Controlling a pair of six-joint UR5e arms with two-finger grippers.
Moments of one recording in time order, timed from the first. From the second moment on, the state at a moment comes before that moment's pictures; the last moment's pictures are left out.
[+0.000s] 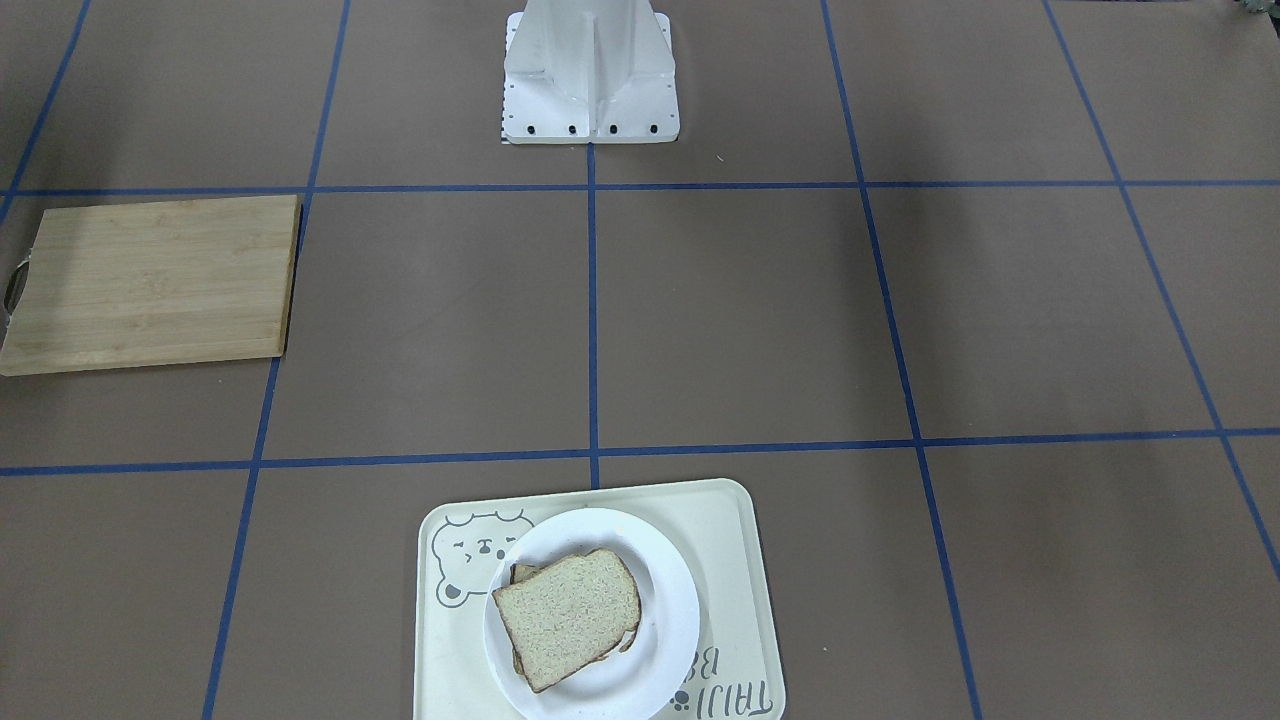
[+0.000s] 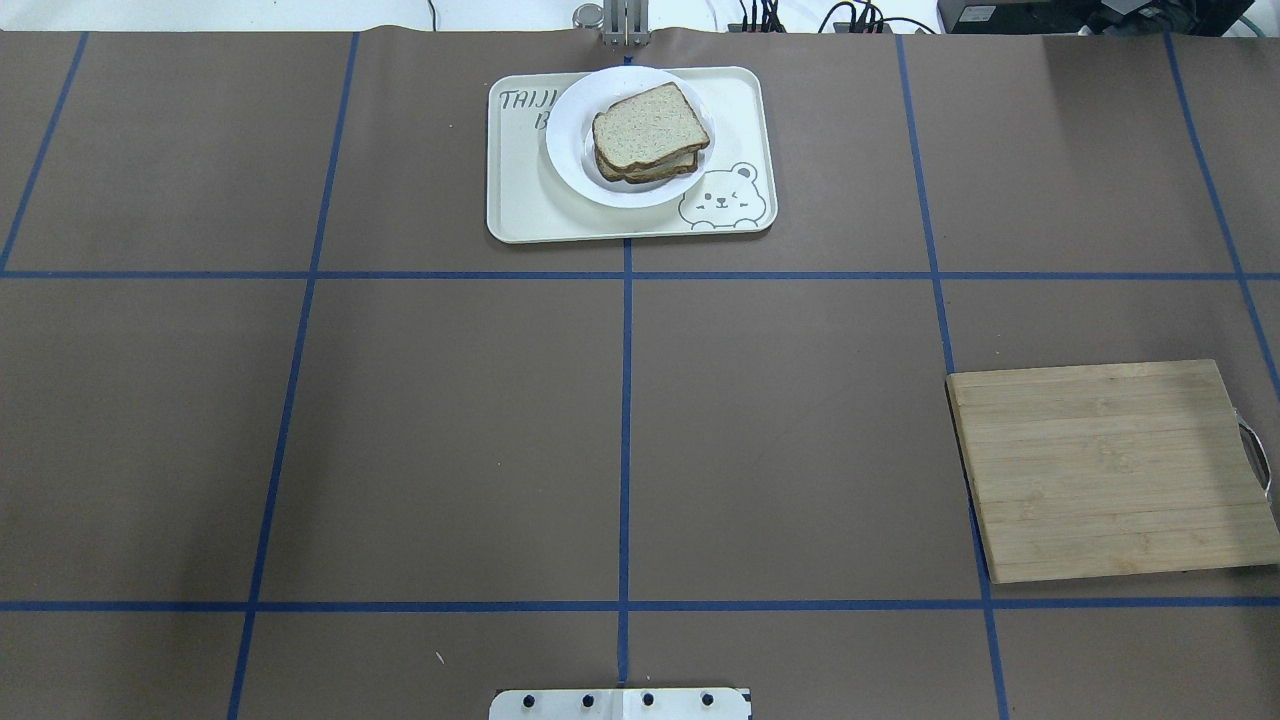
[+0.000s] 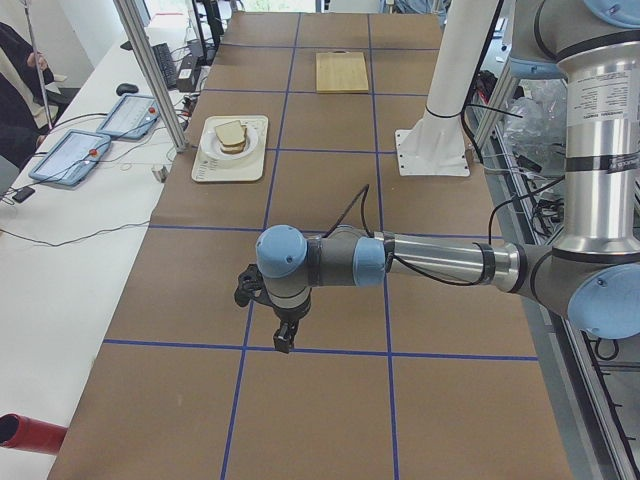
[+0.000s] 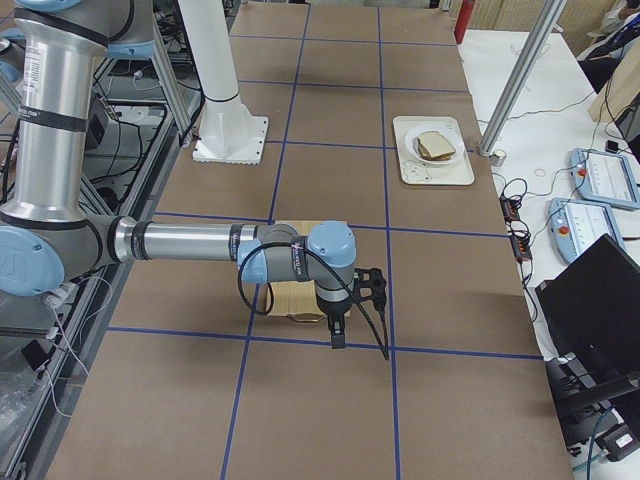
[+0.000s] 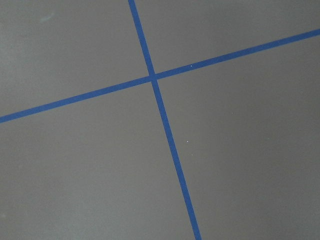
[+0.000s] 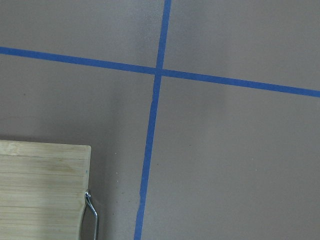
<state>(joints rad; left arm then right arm) -1.60 -1.48 -1.76 -1.44 -2.37 0.32 1.54 -1.76 1.77 -1.47 2.27 -0.01</state>
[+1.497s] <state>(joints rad) -1.62 -1.40 -1.79 -1.44 -2.37 0.32 1.54 -1.77 1.78 -1.47 2.27 0.03</state>
